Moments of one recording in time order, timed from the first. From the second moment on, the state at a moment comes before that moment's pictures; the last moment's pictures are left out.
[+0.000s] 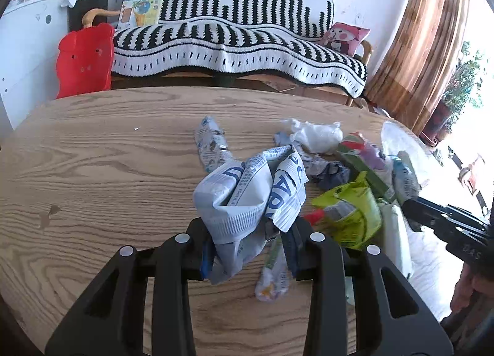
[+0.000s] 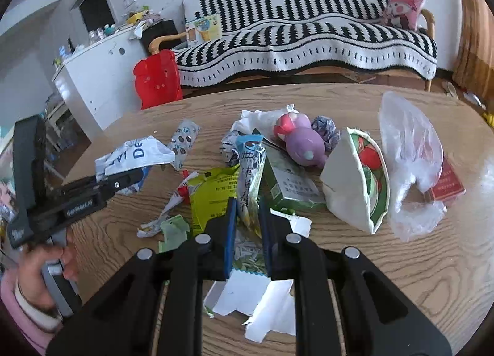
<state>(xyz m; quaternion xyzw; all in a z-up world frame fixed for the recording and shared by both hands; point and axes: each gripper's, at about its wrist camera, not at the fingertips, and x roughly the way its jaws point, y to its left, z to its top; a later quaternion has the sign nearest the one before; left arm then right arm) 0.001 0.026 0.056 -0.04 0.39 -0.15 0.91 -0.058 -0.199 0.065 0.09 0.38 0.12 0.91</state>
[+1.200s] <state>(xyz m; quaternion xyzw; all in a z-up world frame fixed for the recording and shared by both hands) -0.259 -0.407 -0.071 0.27 0.56 -0.47 0.63 -0.449 -0.529 -0.117 0.43 0.39 -0.14 0.80</state>
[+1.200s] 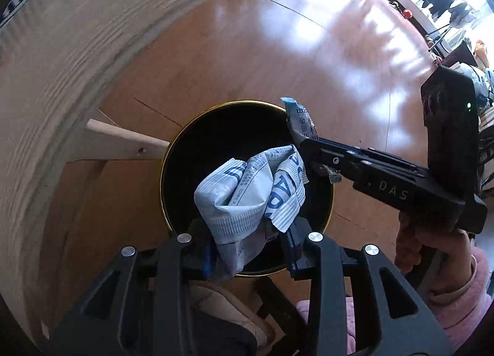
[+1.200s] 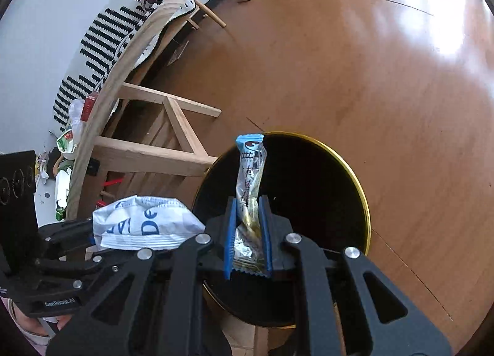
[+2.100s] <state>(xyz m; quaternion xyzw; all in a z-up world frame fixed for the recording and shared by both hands) -0.253 -0.336 0.085 0.12 0.39 -0.51 0.76 -0.478 -0.559 -0.084 0.39 0.34 -0.36 0.78</state>
